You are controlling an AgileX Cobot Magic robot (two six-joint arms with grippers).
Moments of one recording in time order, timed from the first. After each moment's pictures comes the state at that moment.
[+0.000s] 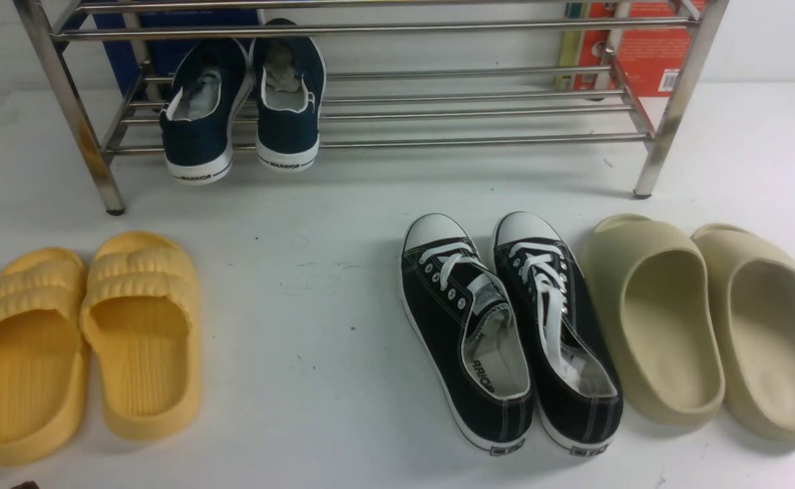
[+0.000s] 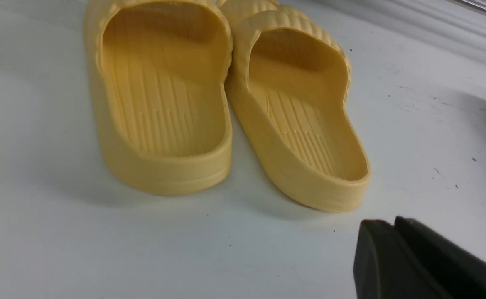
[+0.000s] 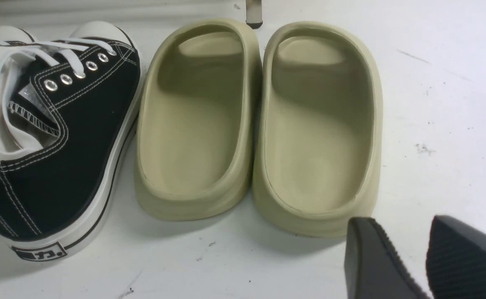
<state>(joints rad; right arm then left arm) 0.00 -0.01 0.02 0.06 0.39 0.04 0.02 -0.01 0.03 -0.12 0.40 -0.23</state>
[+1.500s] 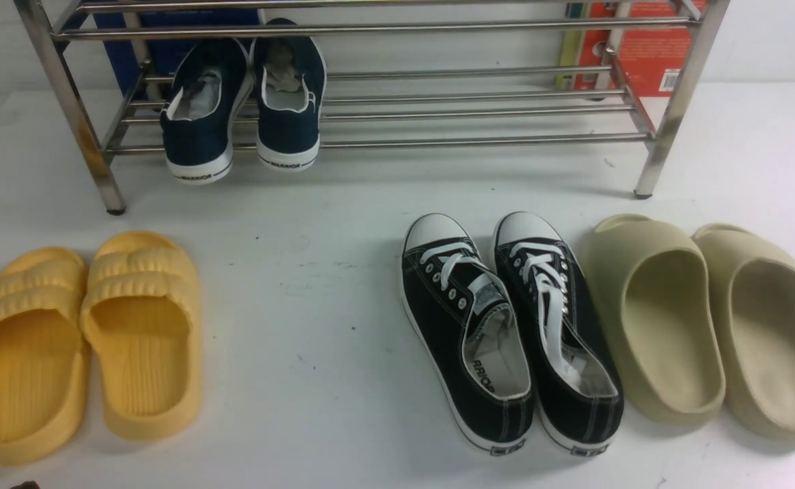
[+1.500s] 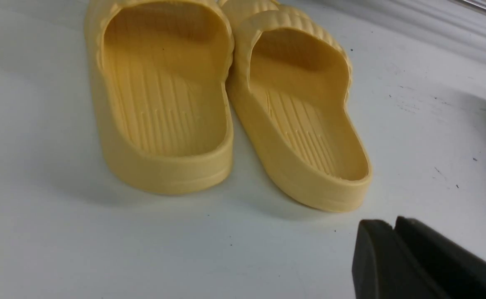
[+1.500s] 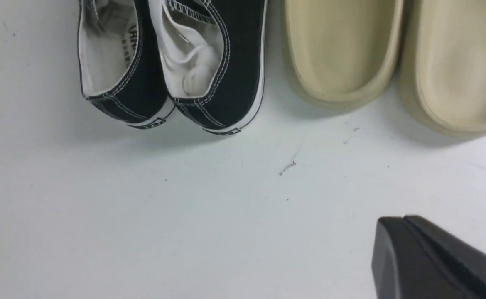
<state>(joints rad) 0.10 0.90 -0.81 0.31 1.05 -0.03 0.02 -0.01 0.03 -0.12 0.40 -0.23</state>
